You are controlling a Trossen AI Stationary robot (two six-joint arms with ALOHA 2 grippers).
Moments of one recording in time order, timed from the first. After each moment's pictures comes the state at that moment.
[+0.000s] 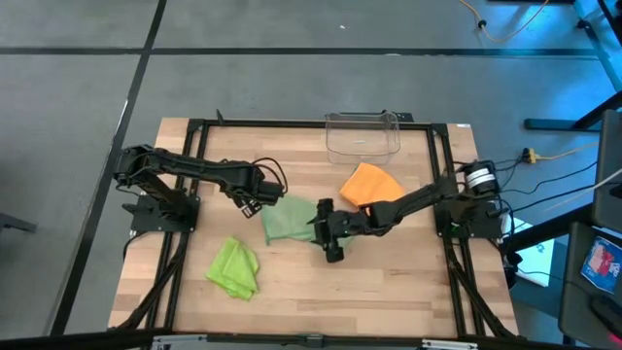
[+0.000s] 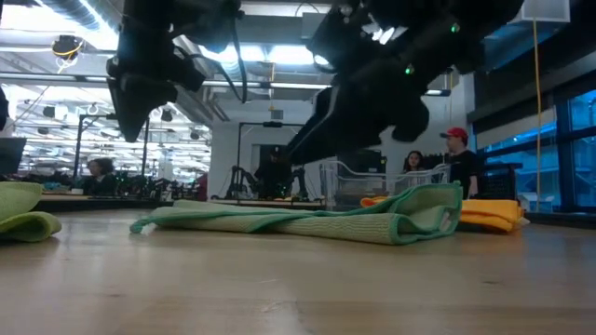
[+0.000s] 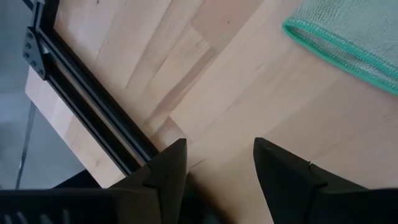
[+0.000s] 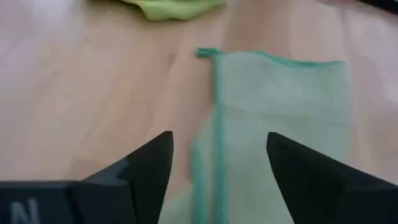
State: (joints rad) left arm 0.00 1.55 1.16 -1.44 -0.36 -0.81; right arm 0.21 1.84 0.98 0.20 0.17 -0.17
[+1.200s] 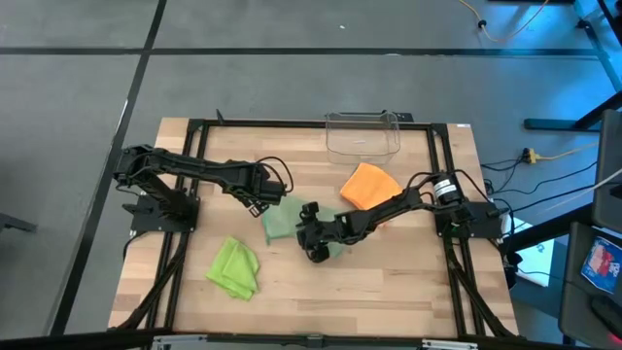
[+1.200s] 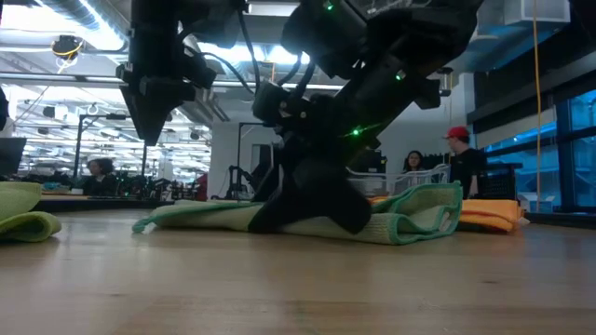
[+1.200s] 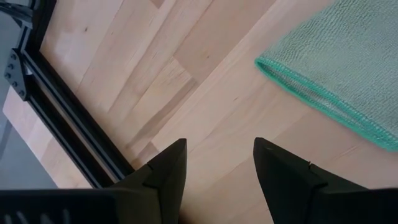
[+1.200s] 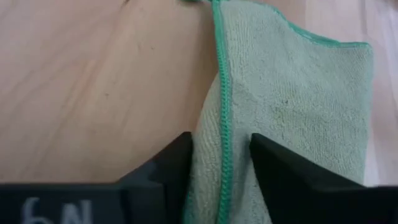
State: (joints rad) left arm 0.00 1.56 1.16 -1.33 -0.39 -0.81; right arm 0.20 2.11 1.21 0.11 0.33 -0.31
